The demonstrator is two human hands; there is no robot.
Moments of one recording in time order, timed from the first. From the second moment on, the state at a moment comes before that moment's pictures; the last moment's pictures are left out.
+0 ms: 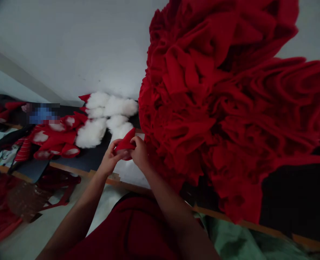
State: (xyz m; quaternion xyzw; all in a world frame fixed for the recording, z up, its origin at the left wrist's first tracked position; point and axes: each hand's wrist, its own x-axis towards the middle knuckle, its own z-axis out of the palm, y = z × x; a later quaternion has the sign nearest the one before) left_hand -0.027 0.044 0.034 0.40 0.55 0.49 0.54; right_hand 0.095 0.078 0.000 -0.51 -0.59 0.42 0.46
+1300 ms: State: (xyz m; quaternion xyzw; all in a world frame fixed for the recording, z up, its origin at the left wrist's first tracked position) left_hand -0.040 0.031 0.029 -0.04 0.38 0.66 0.64; right_hand 0.085 0.015 0.021 -0.40 -0.71 0.28 0.50
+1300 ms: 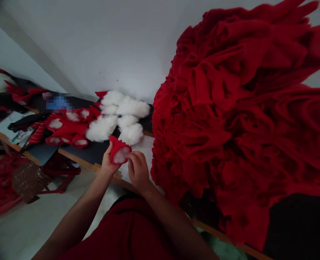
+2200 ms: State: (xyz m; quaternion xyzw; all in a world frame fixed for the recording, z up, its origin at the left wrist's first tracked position) left_hand -0.023 0.029 0.041 0.08 0.37 0.63 0.69; right_hand 0.061 0.015 0.018 -0.37 -0.79 0.26 0.41
